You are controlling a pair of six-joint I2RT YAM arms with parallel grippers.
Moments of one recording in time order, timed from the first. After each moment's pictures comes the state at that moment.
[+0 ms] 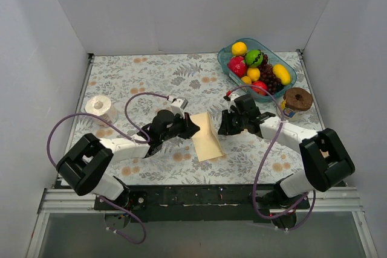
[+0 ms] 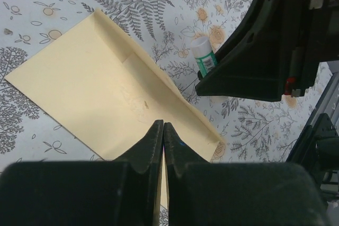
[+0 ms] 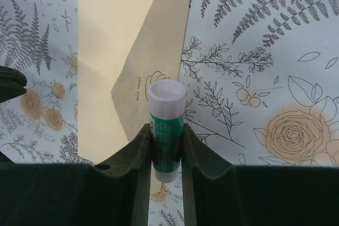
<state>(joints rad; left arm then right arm) -0.73 1.42 0.55 0.53 0.17 -0.53 0.54 1.42 0.75 -0.17 -0.26 0.32</state>
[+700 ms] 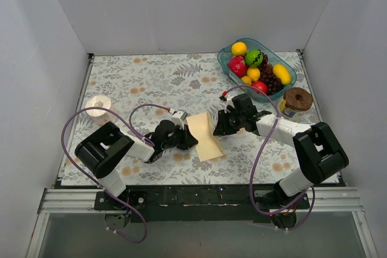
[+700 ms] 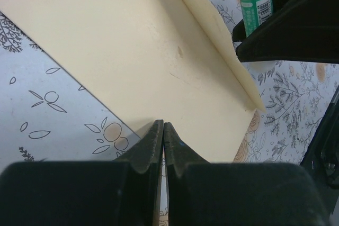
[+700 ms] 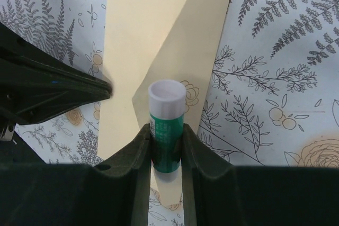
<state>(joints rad) -0.73 1.66 0.43 0.75 0.24 -0.59 0.54 1.53 0.78 -0.12 -0.38 0.32</state>
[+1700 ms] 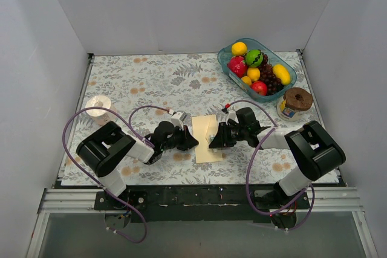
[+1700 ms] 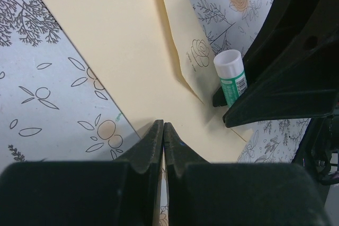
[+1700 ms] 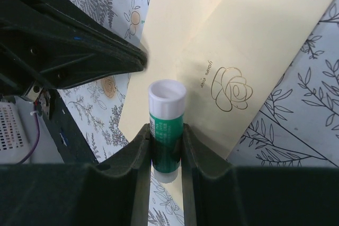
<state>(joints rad) -0.73 1.68 0.41 0.83 0.26 -0.63 0.54 1.57 0.53 0.27 -0.64 0.50</state>
